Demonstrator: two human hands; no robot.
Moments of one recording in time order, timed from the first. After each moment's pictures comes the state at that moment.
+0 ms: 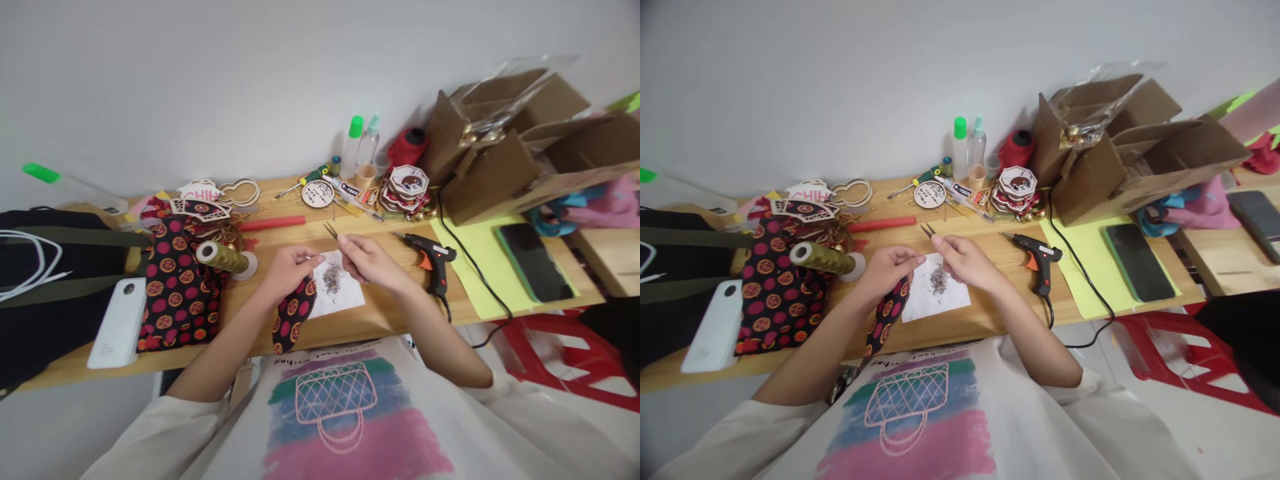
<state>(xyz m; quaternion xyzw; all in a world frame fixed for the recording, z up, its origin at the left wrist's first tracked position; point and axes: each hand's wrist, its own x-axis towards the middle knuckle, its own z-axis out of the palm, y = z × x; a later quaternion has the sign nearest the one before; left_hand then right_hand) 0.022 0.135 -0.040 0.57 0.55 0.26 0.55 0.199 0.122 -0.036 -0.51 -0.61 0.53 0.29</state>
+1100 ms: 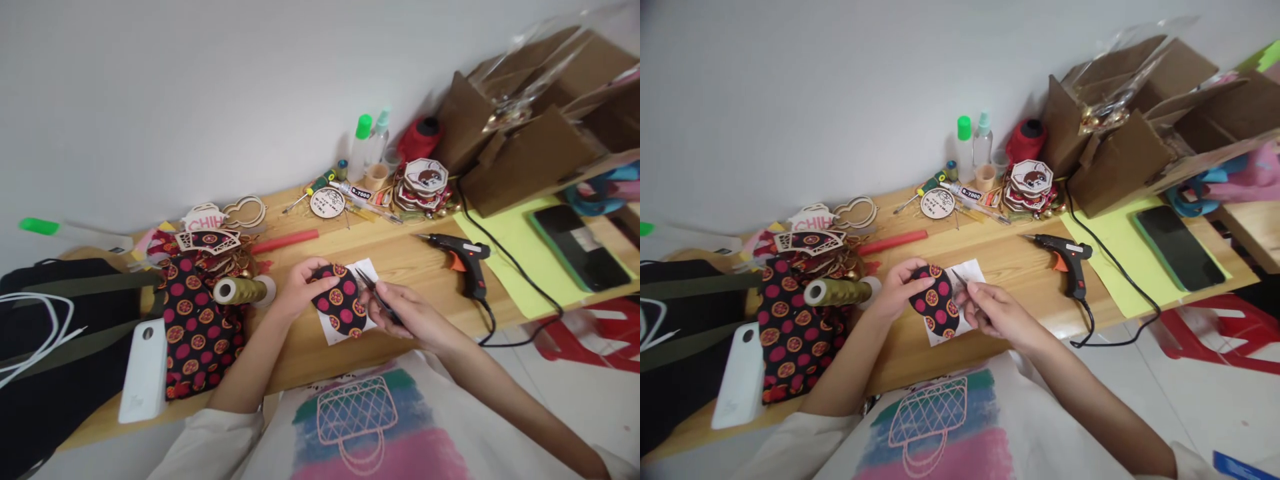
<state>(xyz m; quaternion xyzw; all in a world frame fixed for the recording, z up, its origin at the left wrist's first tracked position) -0.003 0.160 -0.064 0.47 0.44 0.28 0.71 0.183 0.074 -0.044 -0.50 -0.30 0.74 0.34</state>
